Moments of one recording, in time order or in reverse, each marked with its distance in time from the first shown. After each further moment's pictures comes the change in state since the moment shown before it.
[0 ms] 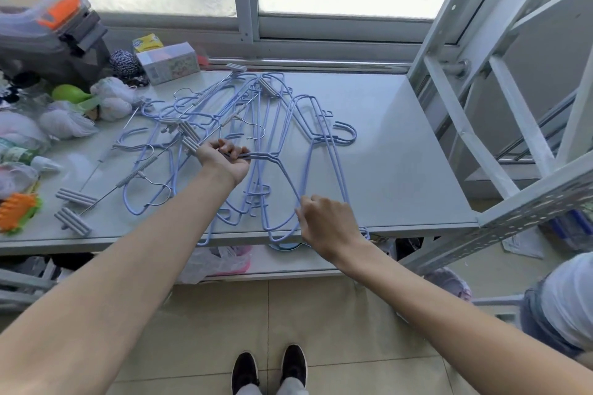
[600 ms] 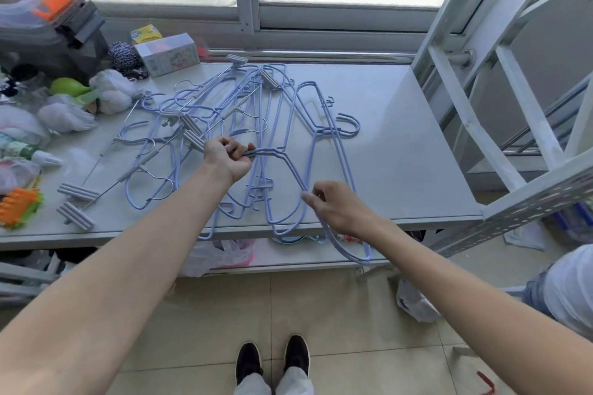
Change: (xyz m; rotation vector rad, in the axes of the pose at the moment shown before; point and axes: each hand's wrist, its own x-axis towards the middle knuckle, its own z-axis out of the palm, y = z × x) left_hand 0.004 0.004 -0.005 0.121 -0.006 -0.078; right_hand 0.017 0.027 -0.006 0.533 -0.234 0.255
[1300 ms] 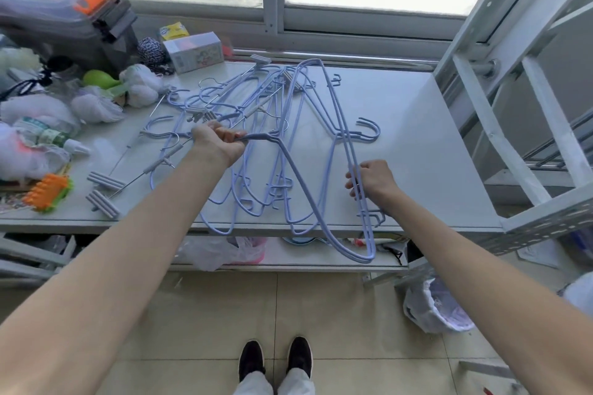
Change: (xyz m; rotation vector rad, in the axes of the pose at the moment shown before) left_hand -0.025 0.051 0.003 -0.129 0.075 0.113; right_hand 0.054 0.025 -0.017 0.561 0.224 0.371
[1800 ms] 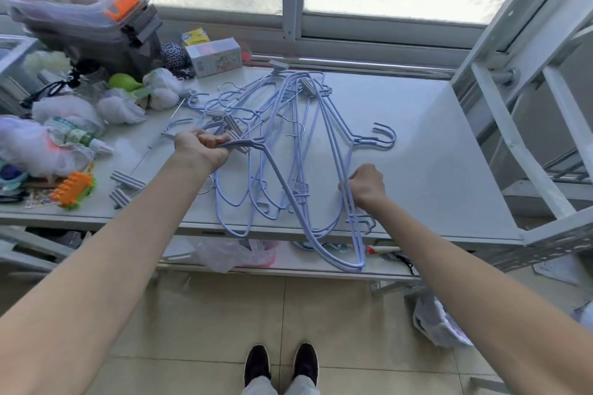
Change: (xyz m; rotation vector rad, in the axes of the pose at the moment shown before) left_hand -0.005 0.050 -0.024 -0.091 0.017 0.048; right_hand -0.012 -0.025 0.043 -0.439 0.030 -0.077
